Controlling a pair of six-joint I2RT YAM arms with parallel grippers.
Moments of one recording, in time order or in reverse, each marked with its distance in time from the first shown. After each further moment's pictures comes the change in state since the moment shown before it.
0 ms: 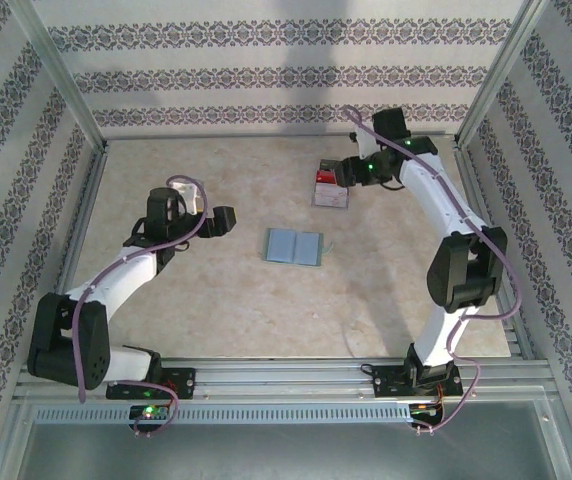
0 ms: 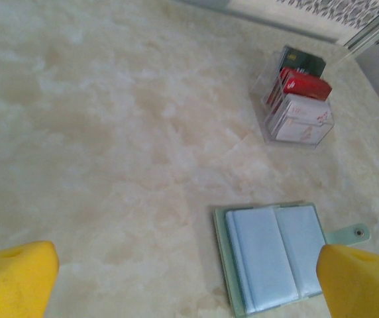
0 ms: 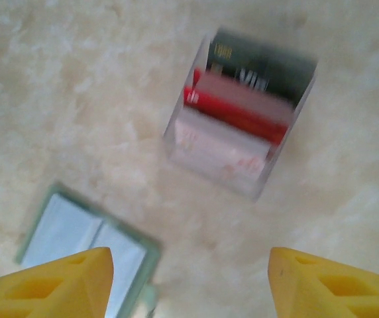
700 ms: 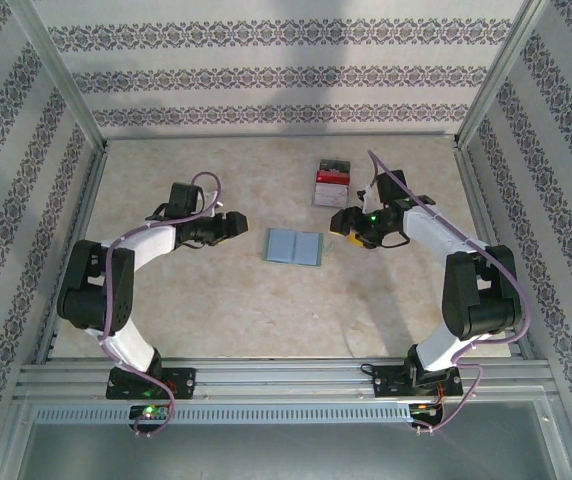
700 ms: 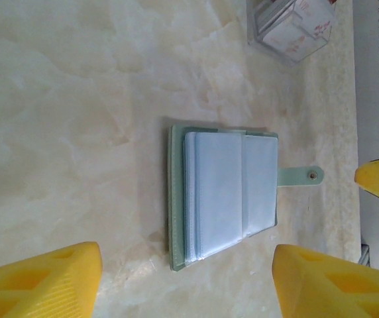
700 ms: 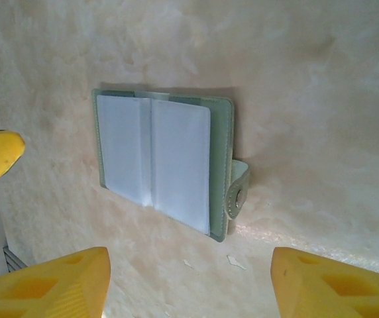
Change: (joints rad) left arm -0.019 0.332 0.175 -0.155 0.320 -0.169; right arm -0.013 -0.182 -0.596 0.281 -0.313 0.405
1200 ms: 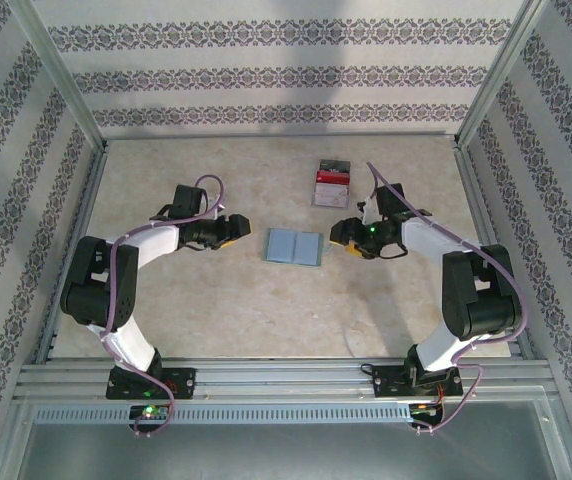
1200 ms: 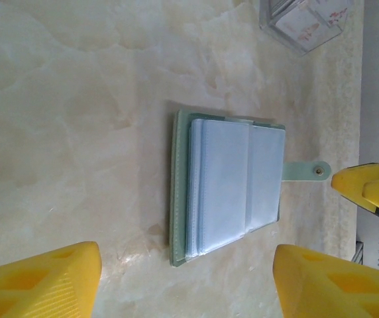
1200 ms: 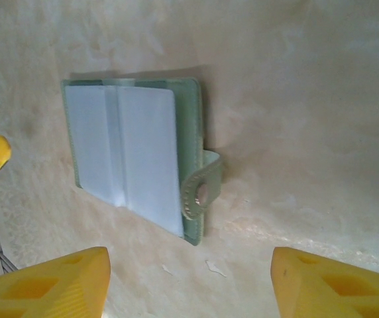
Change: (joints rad) left arm -0.011 0.011 -0.010 -0.006 -0.015 -0.025; right arm -0.002 -0.001 -0.142 0.145 -0.003 0.034
